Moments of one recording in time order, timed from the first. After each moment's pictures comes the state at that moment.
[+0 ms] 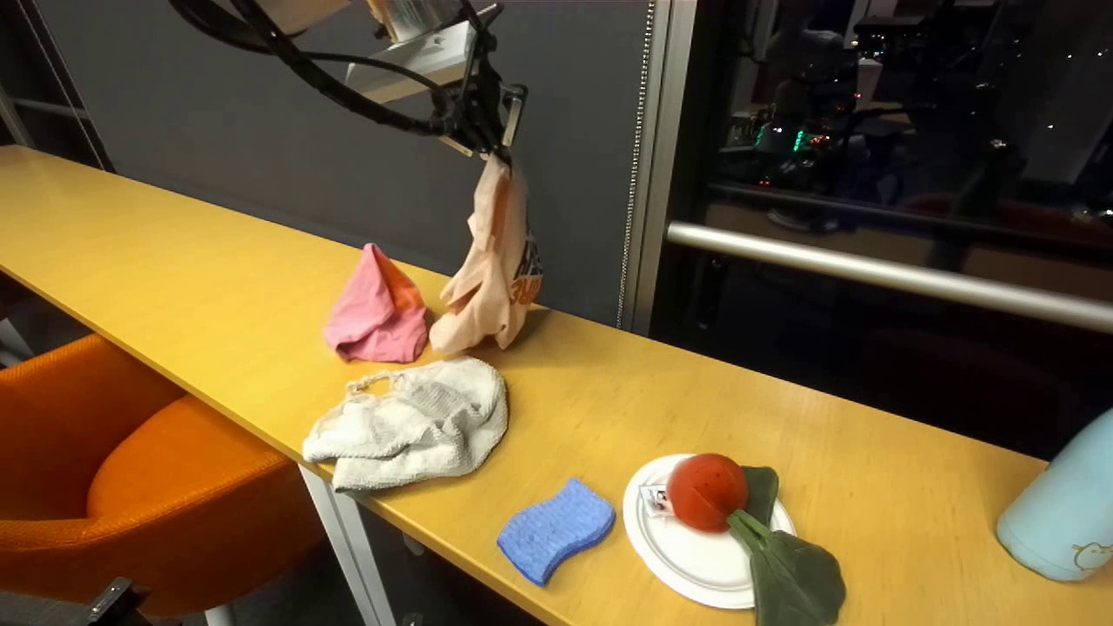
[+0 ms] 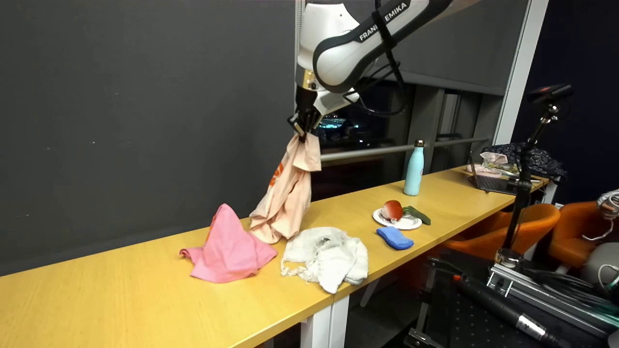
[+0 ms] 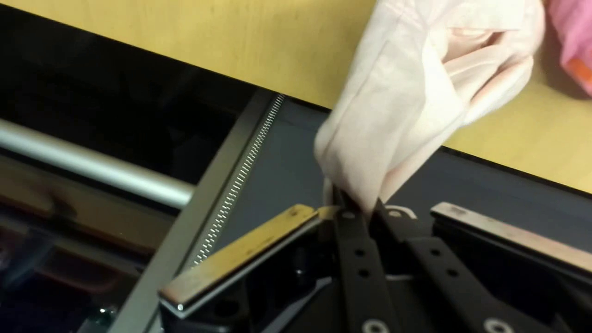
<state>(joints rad) 0.12 0.46 -0.25 -1.64 -0.33 2.47 0.27</state>
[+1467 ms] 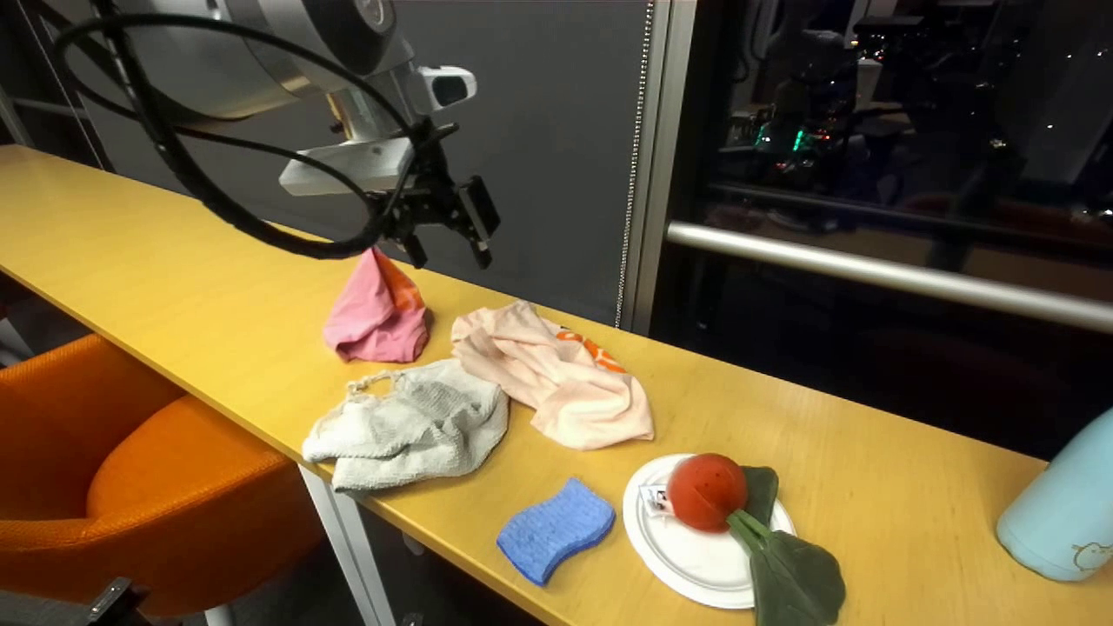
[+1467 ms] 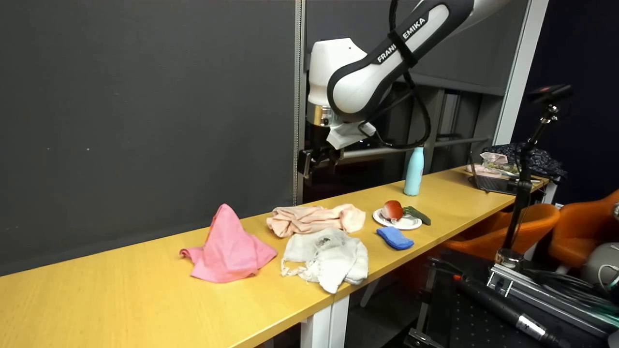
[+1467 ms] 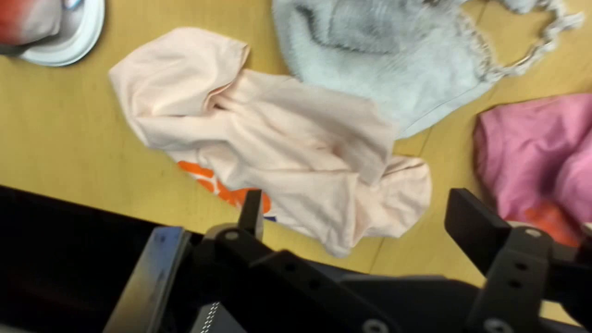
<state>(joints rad) 0.07 0.40 -0.12 -1.88 -0.27 2.45 0.36</state>
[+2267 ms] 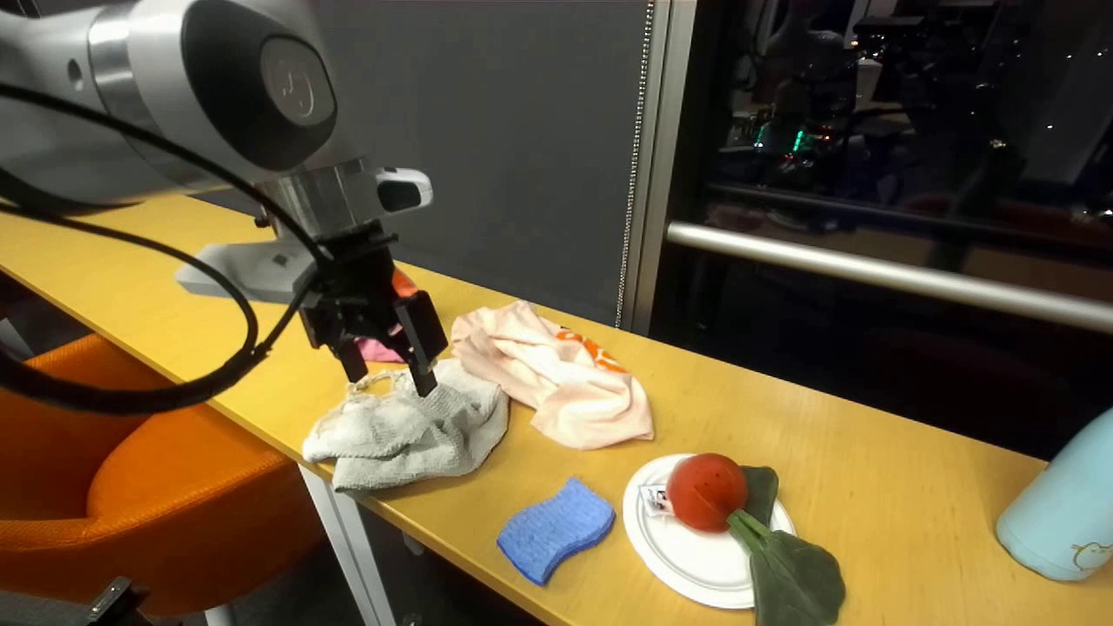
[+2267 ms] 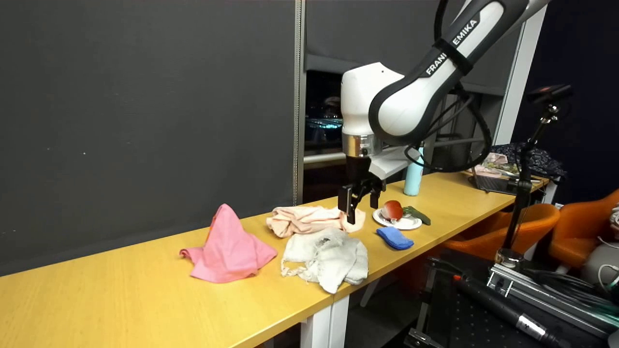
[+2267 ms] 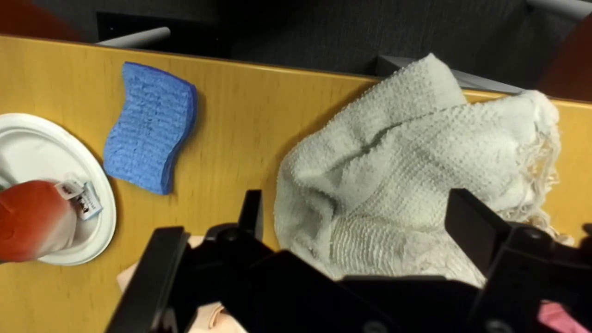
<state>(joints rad) 0.07 0.25 -0.11 -2.25 -0.24 2.46 0.43</state>
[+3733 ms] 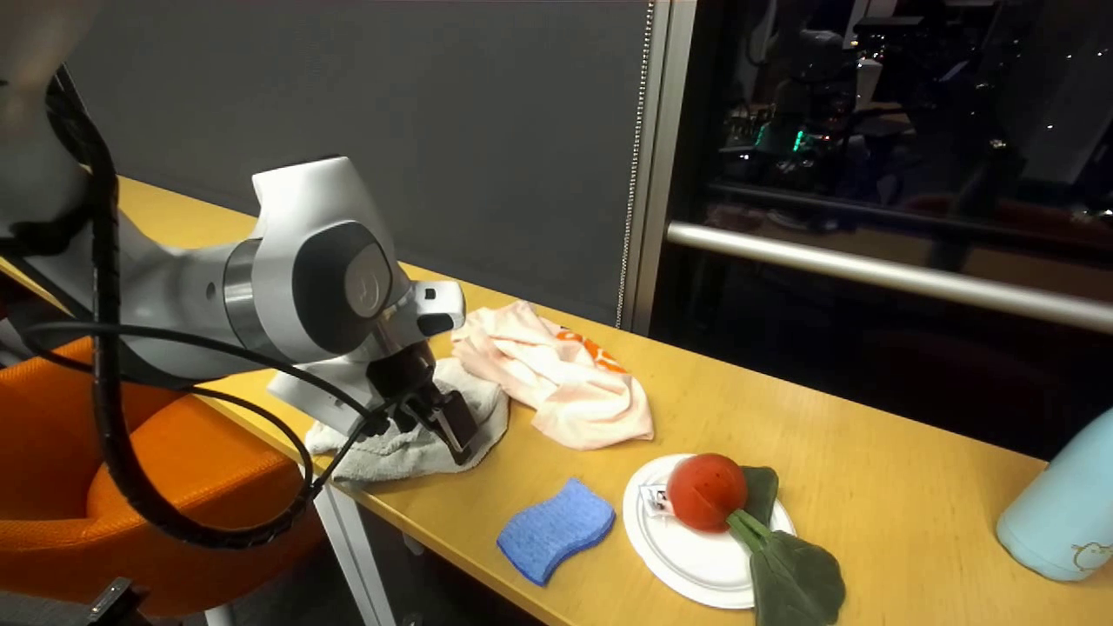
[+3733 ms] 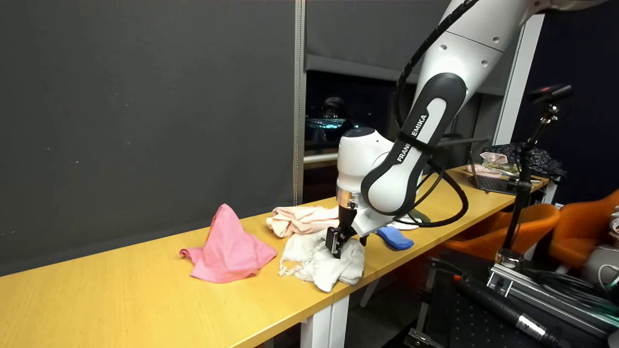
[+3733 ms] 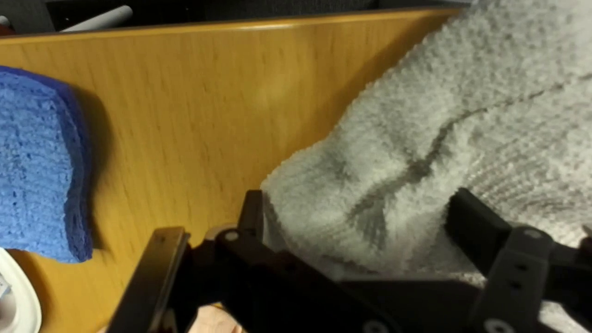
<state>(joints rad) 0.19 0.59 -0.25 -2.18 -0.19 2.82 0.58</state>
